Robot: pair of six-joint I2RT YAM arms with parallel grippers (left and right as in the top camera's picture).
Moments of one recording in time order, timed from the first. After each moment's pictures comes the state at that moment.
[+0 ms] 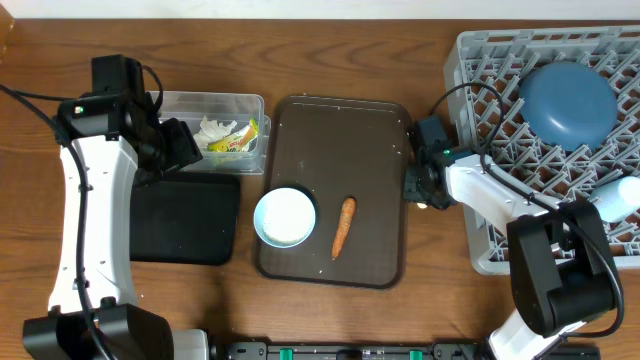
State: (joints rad) left arm 0.15 1.55 1.49 -1.27 0.07 -0.33; right arm 0.34 1.83 1.04 -0.61 0.07 0.49
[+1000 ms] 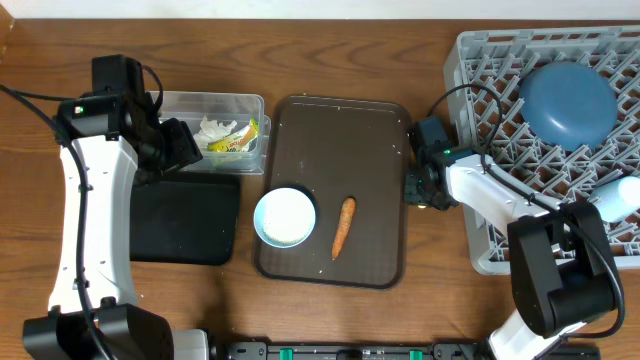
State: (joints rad) left arm 0.15 1.55 1.49 -1.27 0.07 -0.33; right arm 0.34 1.82 1.04 -0.63 0.06 0.46
